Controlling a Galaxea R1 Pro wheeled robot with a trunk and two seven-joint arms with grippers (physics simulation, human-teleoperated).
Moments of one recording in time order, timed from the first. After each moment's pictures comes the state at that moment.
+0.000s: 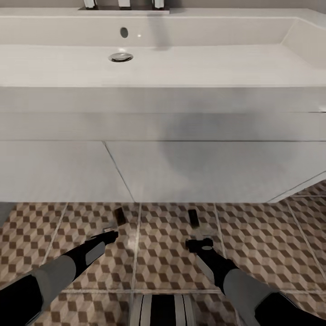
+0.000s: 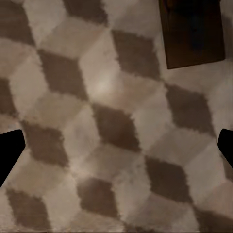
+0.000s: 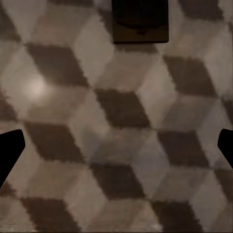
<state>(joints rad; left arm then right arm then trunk) -0.90 0.14 -1.06 -0.26 1.30 0.01 0.24 -0.79 0.09 0.51 -0.27 -0.39 0.06 -0.25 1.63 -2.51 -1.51</state>
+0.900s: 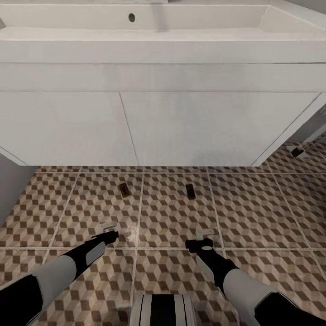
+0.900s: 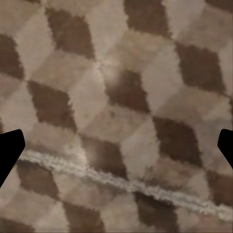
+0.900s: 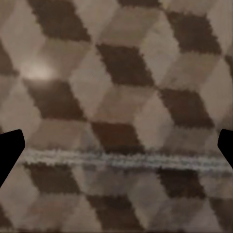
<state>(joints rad) -0.90 0.13 -1.06 -0.26 1.30 0.01 0.24 -0.79 0.09 0.51 -0.27 -0.39 0.06 -0.25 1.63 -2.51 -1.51</state>
